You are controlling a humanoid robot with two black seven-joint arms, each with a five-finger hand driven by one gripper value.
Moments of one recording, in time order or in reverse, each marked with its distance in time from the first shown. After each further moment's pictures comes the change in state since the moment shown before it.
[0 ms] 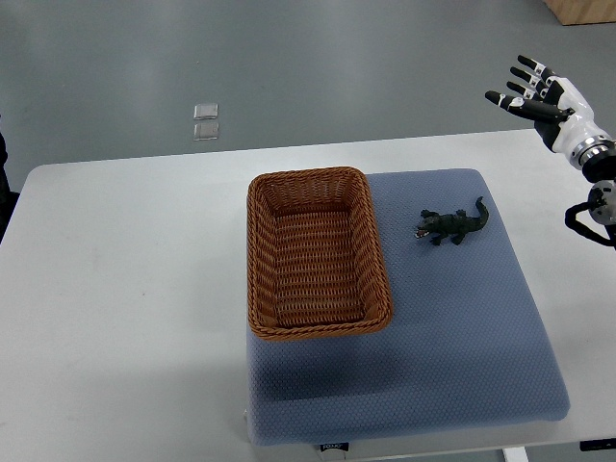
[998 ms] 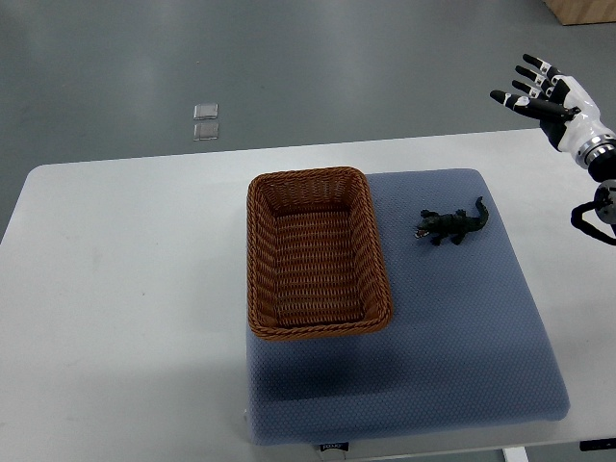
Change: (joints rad) left arm 0.000 0.000 0.001 -0.001 0.000 0.001 -0.002; right arm 0.000 -0.014 -0.004 0.000 0.000 0.008 0.000
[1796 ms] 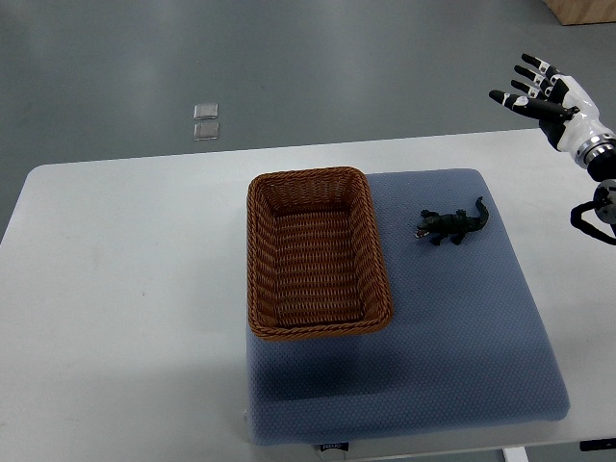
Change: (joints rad) left arm 0.000 0.000 0.001 0.000 0.000 0.000 0.000; right arm 0.001 -0.001 -0.005 0.003 0.000 -0.001 0.000
